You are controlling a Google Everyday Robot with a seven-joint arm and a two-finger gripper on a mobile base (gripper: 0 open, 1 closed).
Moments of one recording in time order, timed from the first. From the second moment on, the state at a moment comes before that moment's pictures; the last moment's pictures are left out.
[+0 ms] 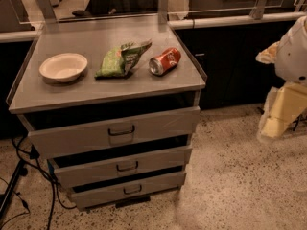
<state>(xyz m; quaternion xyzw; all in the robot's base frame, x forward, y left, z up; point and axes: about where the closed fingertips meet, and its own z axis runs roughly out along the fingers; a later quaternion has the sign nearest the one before) 0.437 -0.216 0.960 -0.60 0.78 -0.03 0.16</state>
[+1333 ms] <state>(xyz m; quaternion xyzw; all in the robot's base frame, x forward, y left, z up) 0.475 -0.132 0.866 -0.67 0.72 0.04 0.18</state>
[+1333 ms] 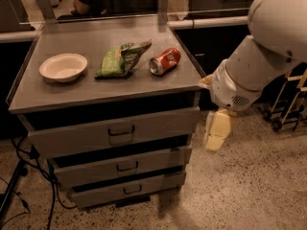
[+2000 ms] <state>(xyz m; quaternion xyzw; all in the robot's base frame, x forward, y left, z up) 0.472 -0.113 0.811 -0.68 0.72 0.05 0.17</state>
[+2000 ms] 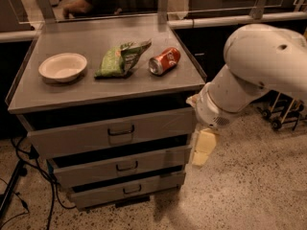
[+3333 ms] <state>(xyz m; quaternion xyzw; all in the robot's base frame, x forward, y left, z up) 0.542 -0.080 0.745 -0.70 0.70 0.05 0.17</state>
